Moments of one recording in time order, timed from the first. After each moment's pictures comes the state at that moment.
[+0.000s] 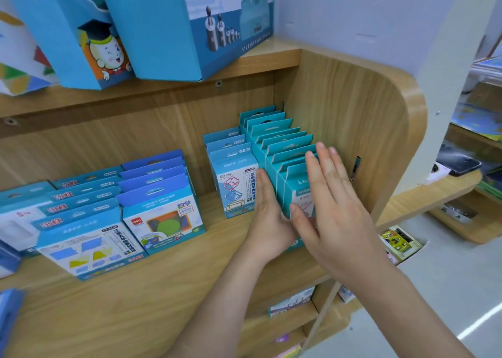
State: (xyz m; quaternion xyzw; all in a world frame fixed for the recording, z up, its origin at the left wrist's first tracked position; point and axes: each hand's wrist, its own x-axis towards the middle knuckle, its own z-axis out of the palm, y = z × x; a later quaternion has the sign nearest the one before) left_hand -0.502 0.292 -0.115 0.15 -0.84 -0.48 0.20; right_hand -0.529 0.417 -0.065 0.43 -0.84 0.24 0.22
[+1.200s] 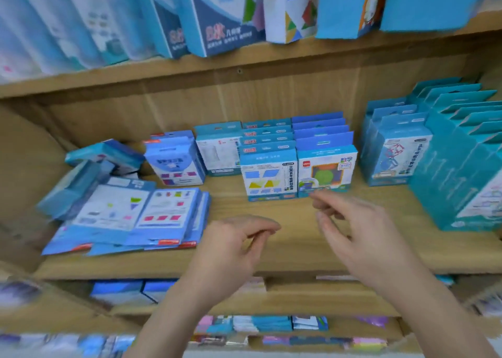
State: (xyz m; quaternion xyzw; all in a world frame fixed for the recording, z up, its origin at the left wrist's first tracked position) left_hand -0.169 0.210 -0.074 0.23 -0.90 -0.24 0.29; right_hand -0.347 0.321 -0.070 0.56 -0.72 0.40 -0.01
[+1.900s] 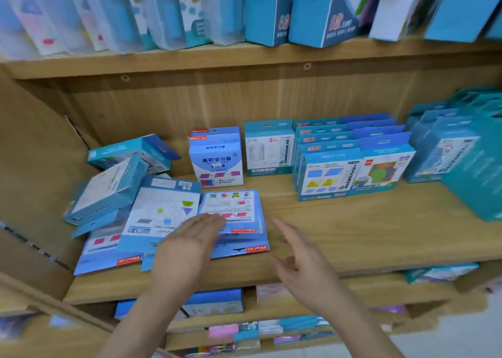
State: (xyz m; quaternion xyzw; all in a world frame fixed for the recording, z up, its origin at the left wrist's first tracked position) left_hand -0.003 0.052 -0.128 0.25 -0.92 0.05 0.29; right_hand -0.171 0.202 -0.140 0.52 -0.72 0.40 -0.20
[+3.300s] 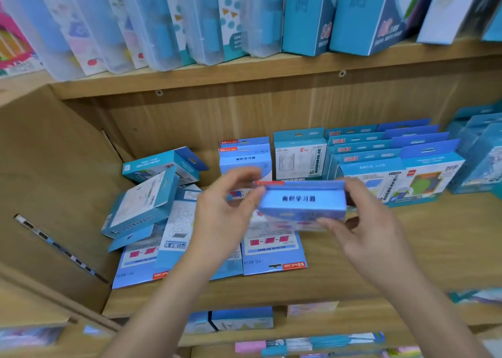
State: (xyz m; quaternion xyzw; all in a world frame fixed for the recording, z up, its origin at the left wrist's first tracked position) left_hand -0.037 0.035 -0.046 0.27 -0.75 -0.43 0.42; right_hand -0.188 0.176 -0.065 0.49 -0.74 0.45 0.00
